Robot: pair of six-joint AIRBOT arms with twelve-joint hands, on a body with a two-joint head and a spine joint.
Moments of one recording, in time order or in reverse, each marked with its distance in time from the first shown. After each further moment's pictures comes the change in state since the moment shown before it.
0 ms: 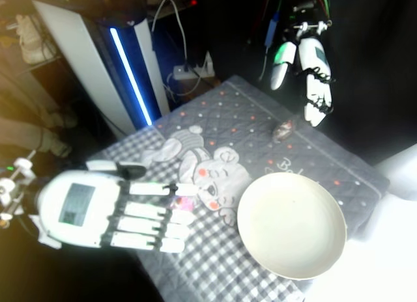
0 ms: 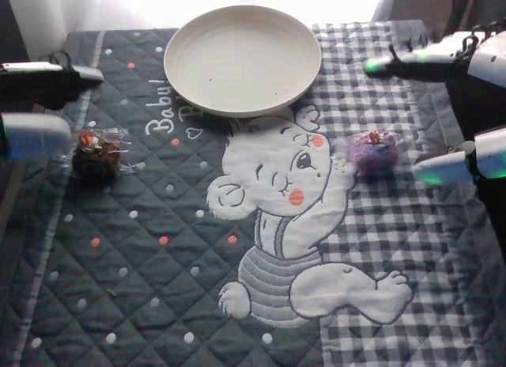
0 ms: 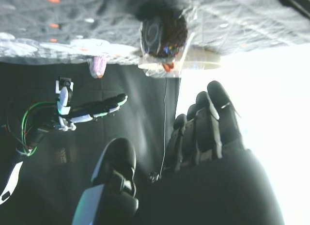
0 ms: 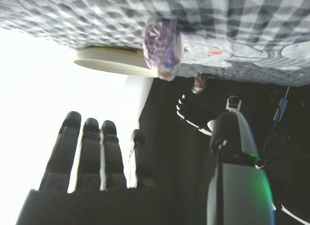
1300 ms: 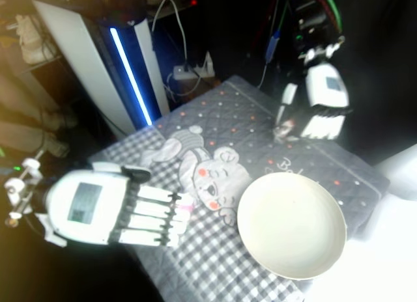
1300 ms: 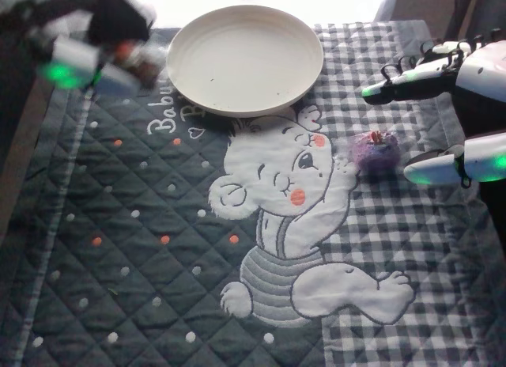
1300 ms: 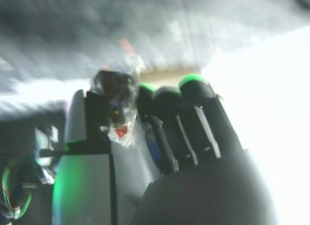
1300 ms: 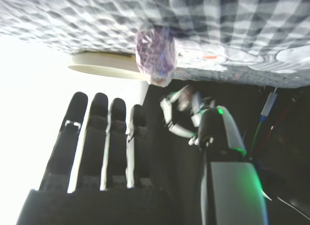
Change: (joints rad) left arm -0.425 -0.298 0.264 0.178 0.322 0.127; right arm 0.000 -0.028 0.012 -0.016 -0.012 0.008
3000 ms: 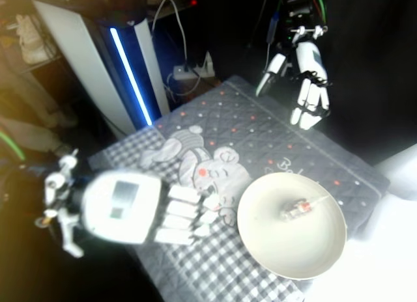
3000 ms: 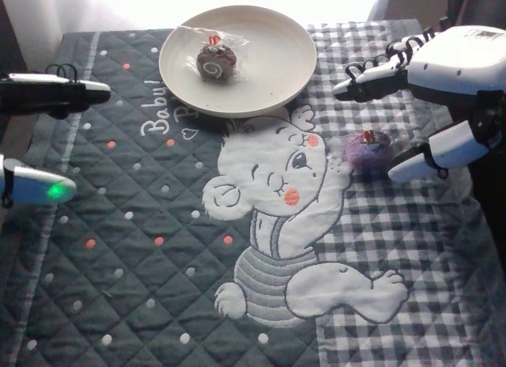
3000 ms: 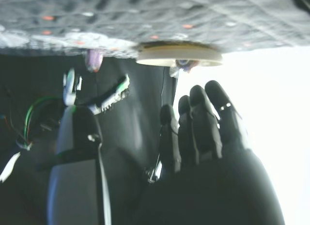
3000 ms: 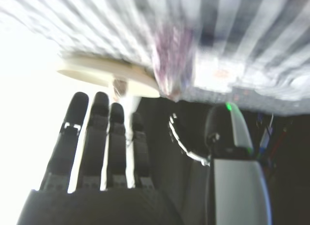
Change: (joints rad) left arm 0.511 0.270 -0.298 -0.339 -0.442 -0.079; right arm 0.229 -0.066 0.058 -0.356 -0.269 0.092
